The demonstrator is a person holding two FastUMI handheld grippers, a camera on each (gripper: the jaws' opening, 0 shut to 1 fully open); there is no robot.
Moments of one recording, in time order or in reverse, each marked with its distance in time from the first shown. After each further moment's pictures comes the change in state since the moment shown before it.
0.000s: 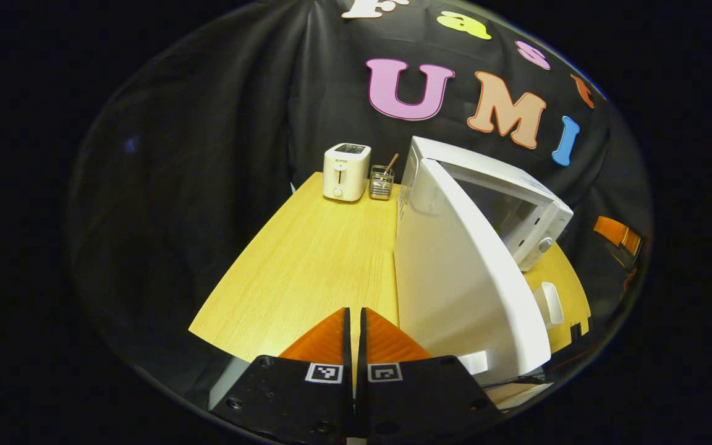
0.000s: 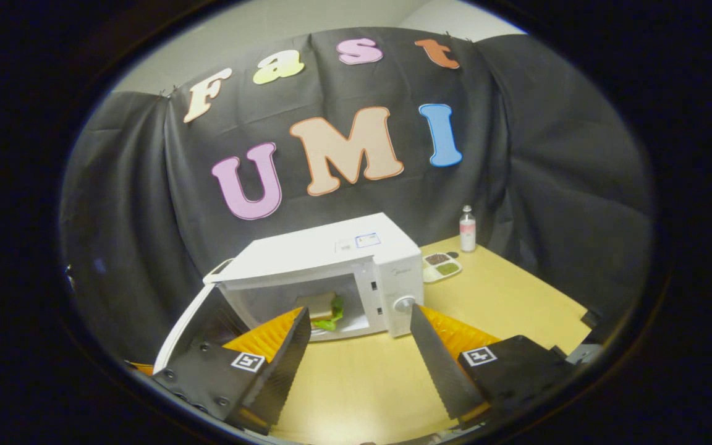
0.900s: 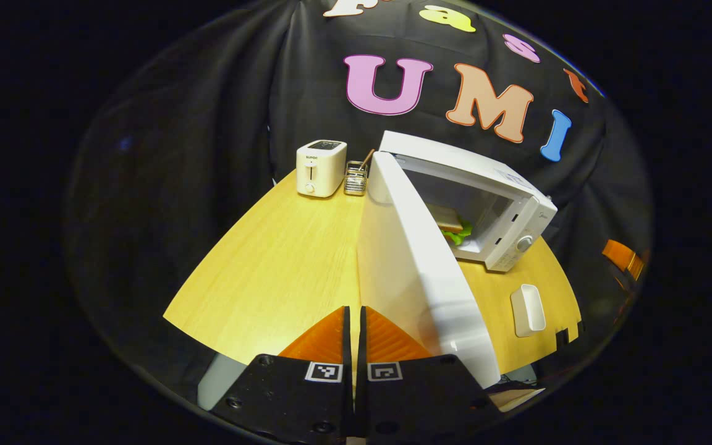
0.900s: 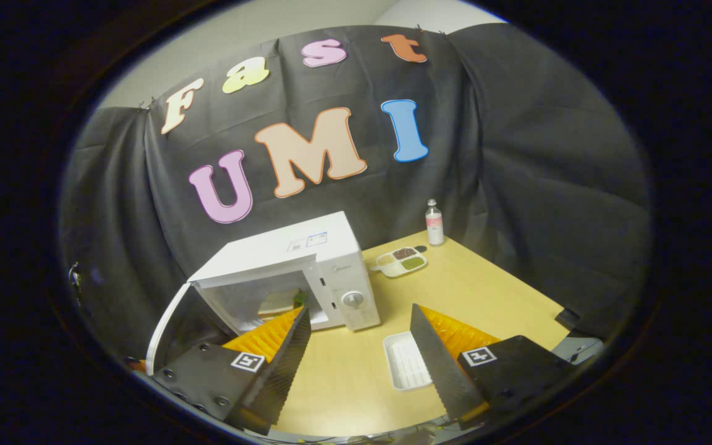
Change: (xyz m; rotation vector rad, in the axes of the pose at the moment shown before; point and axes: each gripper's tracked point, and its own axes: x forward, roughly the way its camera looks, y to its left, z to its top) left arm 0.004 -0.090 0.000 -0.015 0.004 -0.020; right arm -0.016 -0.105 0.005 0.055 0.052 -0.047
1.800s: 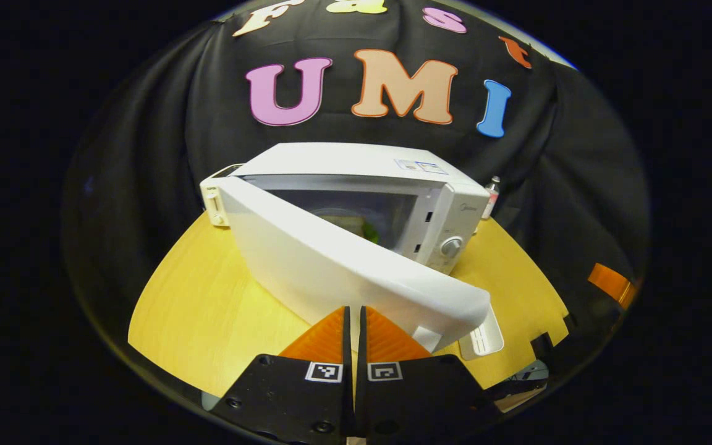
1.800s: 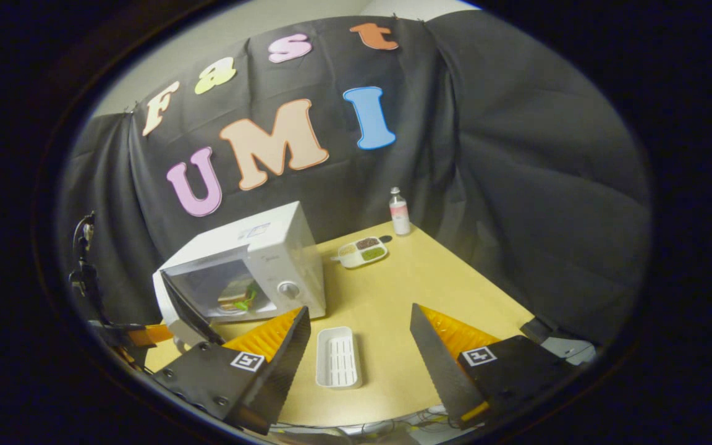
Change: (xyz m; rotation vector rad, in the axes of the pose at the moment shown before) left arm 0.061 -0.191 0.022 0.185 -0.035 -0.175; right arm 0.010 -0.122 0.003 0.024 0.037 -0.022
